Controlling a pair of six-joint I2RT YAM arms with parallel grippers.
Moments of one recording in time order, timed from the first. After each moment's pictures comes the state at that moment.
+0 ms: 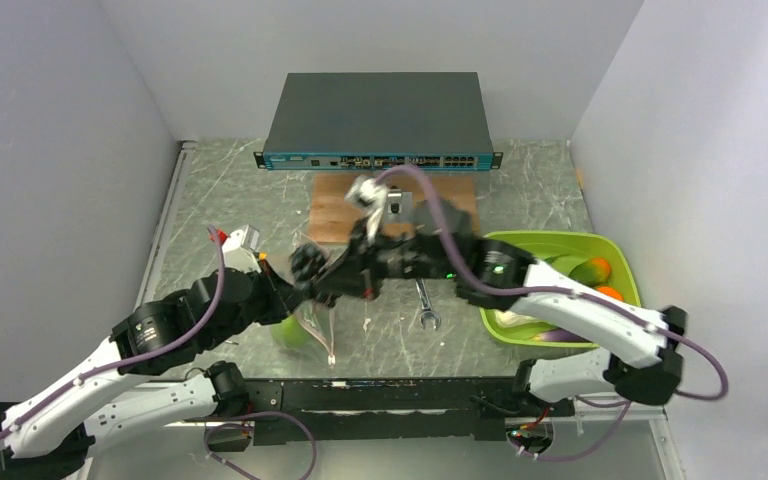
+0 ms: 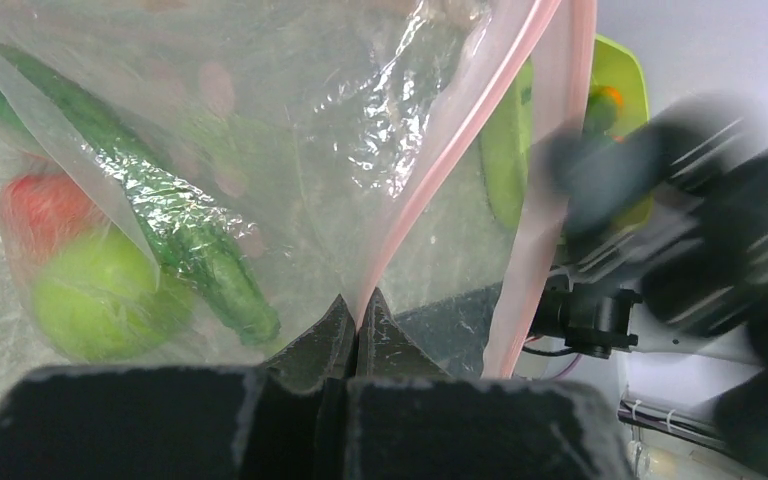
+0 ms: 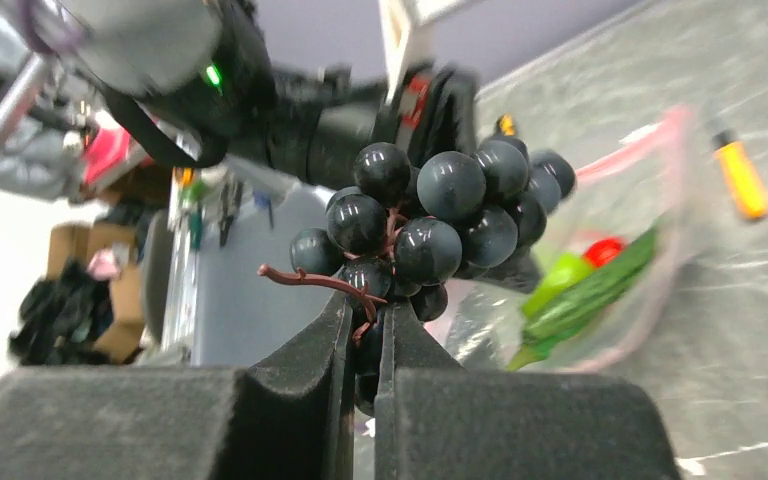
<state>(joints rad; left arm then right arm) -1.03 0.62 0.97 -0.88 -0.36 -1.01 1.08 1.20 1.38 -0.29 -0.32 0.46</state>
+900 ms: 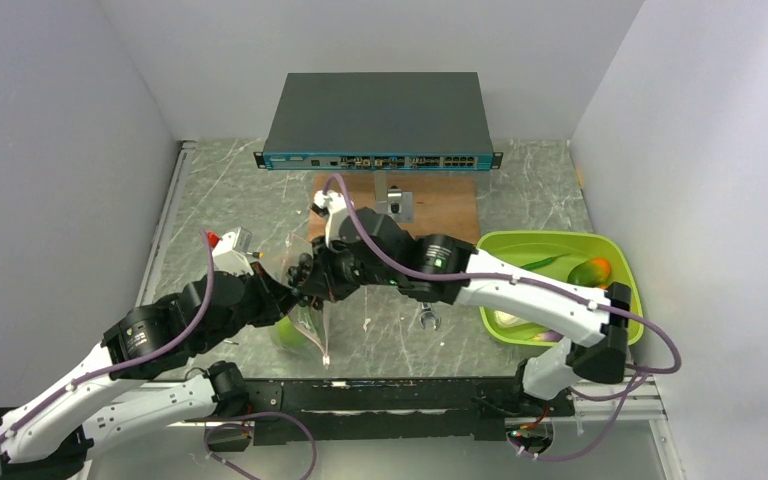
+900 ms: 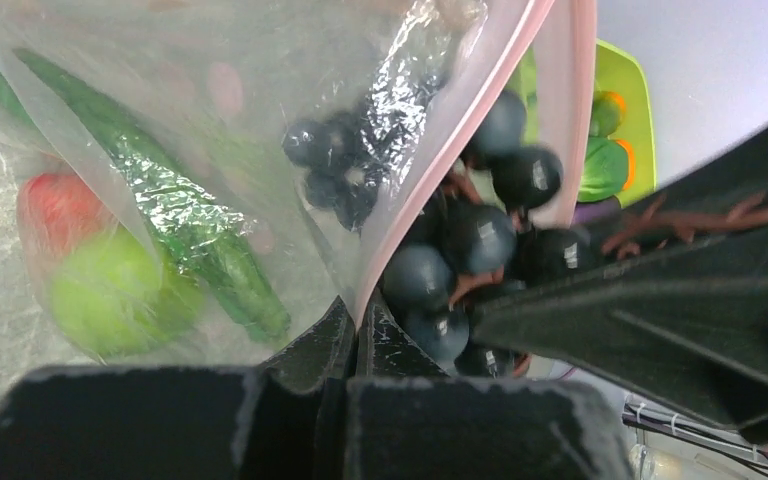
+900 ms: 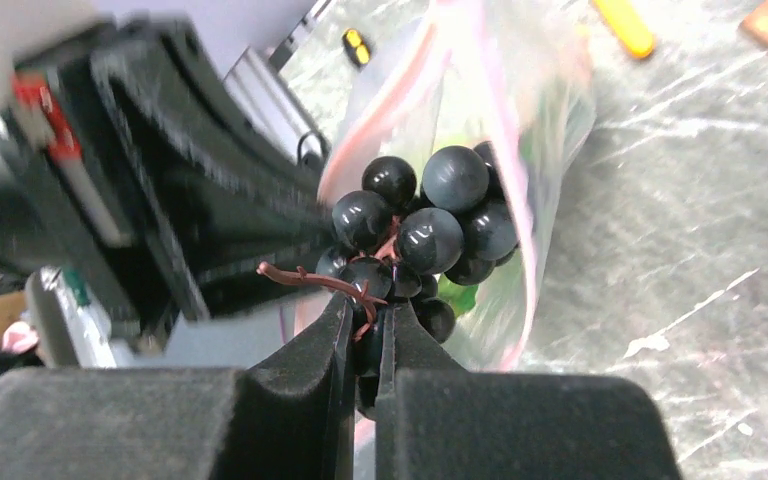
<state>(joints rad) -1.03 0.58 0.97 -0.92 -0.37 -1.01 1.22 1.47 1.52 -0.54 -0.02 0.59</state>
